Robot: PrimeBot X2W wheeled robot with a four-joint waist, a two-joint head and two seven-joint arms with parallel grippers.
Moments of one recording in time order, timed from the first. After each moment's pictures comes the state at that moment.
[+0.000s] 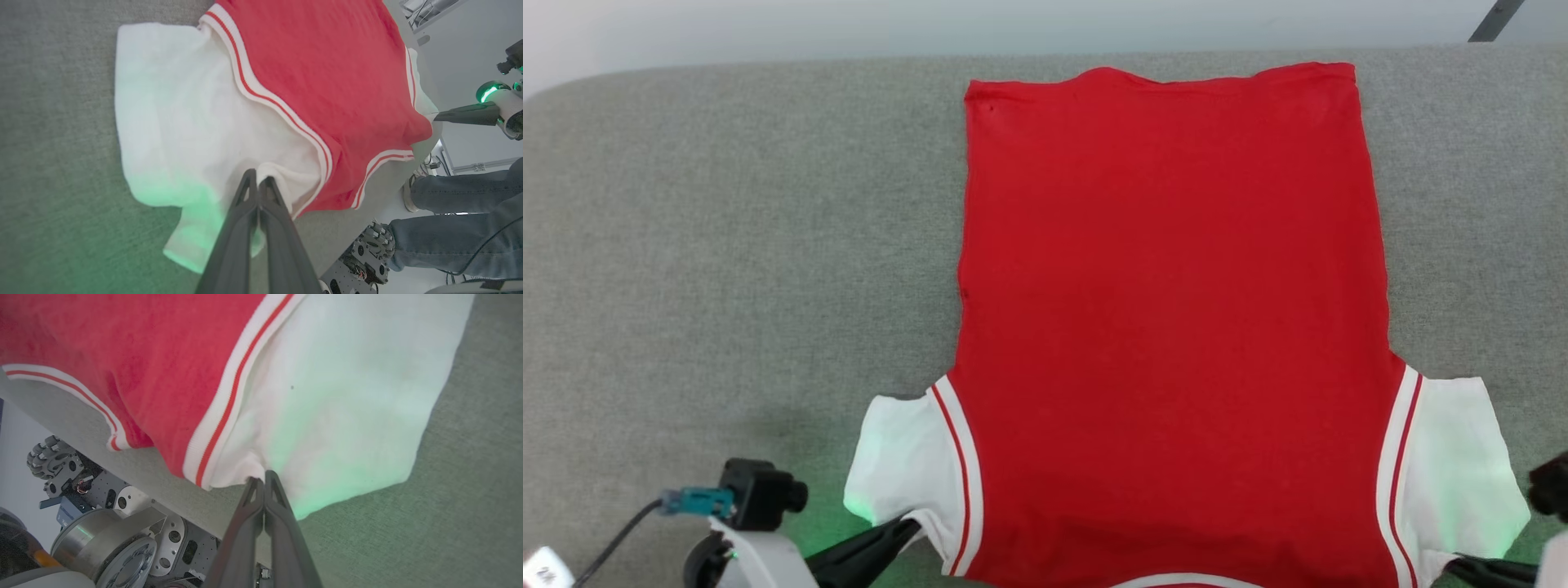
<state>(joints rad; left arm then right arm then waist) -0.53 0.98 -1.26 -0.04 -1.39 -0.09 -0.20 0.07 -0.91 0.29 -0.23 0.95 0.13 0.66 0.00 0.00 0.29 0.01</state>
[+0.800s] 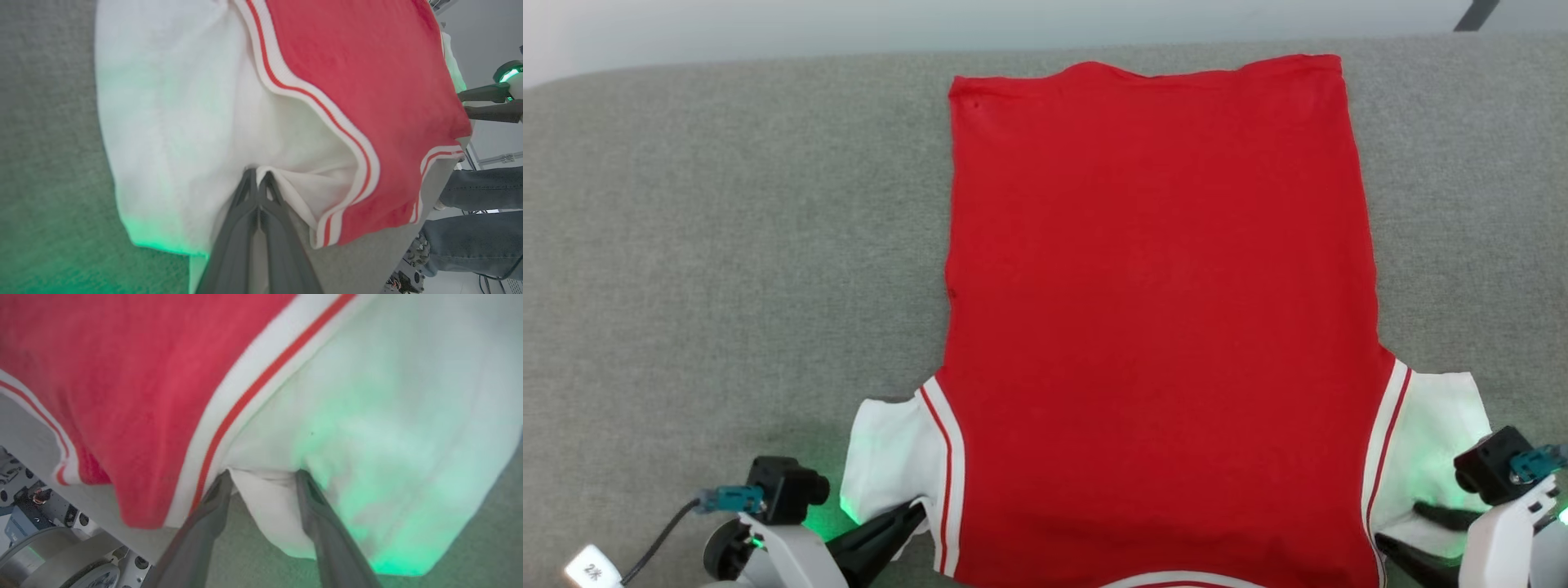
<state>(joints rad) -0.54 0.81 -1.26 0.24 -1.28 -0.12 -0.24 -0.12 -0.79 0.49 -0.03 0.75 0.14 0.52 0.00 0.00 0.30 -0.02</state>
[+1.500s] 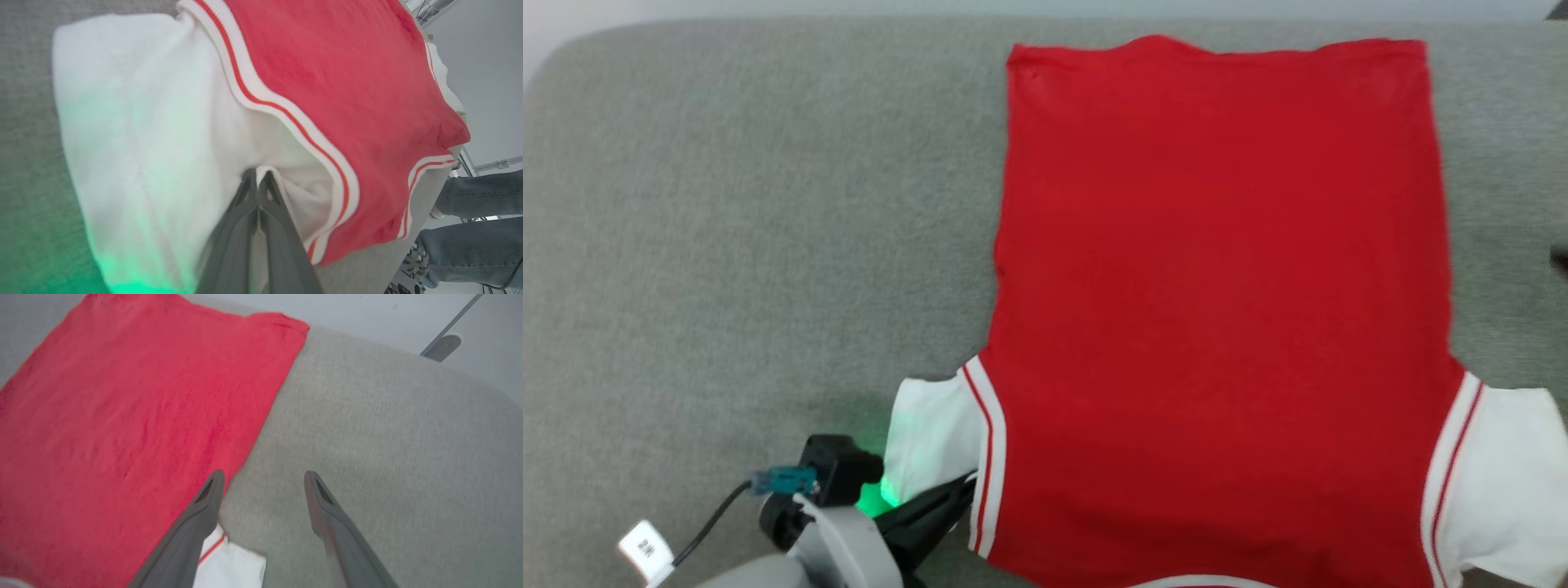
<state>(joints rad) -0.57 0.74 -1.24 0.22 -1.20 -0.12 -0.26 -0.32 -0.80 0.00 -0.20 0.83 0.13 0.83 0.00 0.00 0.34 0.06</state>
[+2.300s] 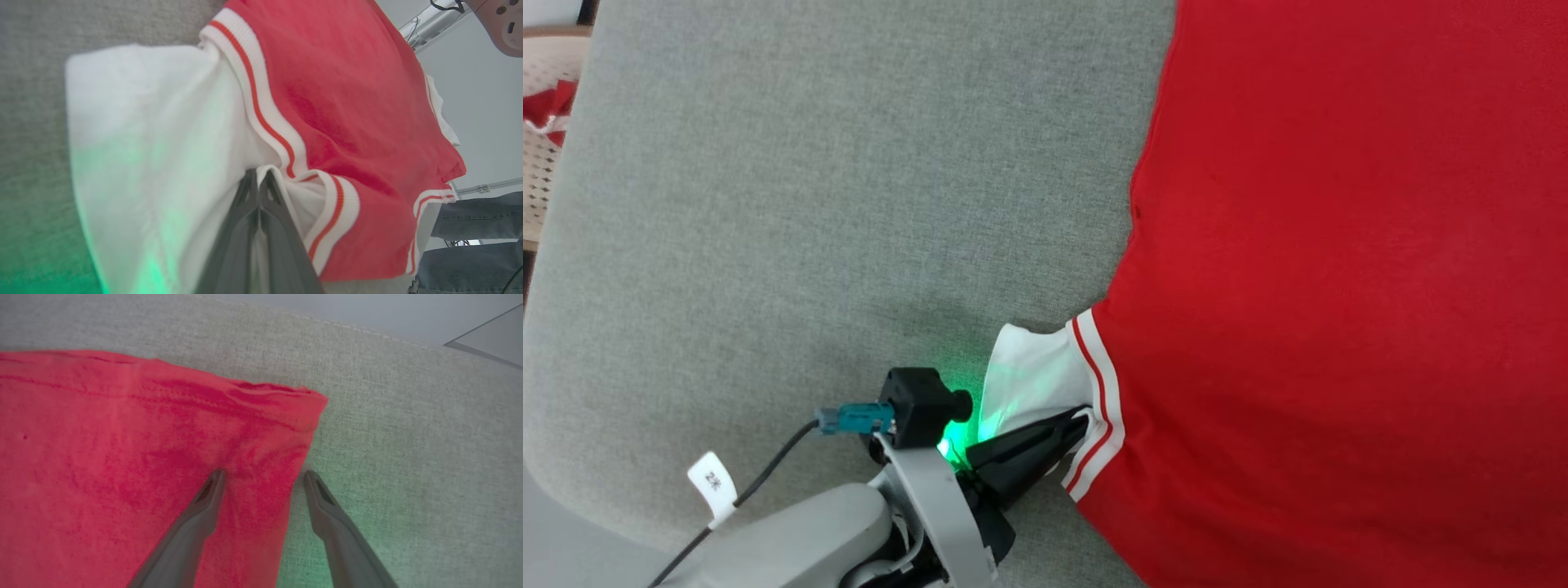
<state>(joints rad) -0.73 0.62 -1.26 0.16 -1.15 -0.14 -0.27 -1.18 -0.58 0.10 0.67 0.34 0.13 0.97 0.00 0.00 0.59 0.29</state>
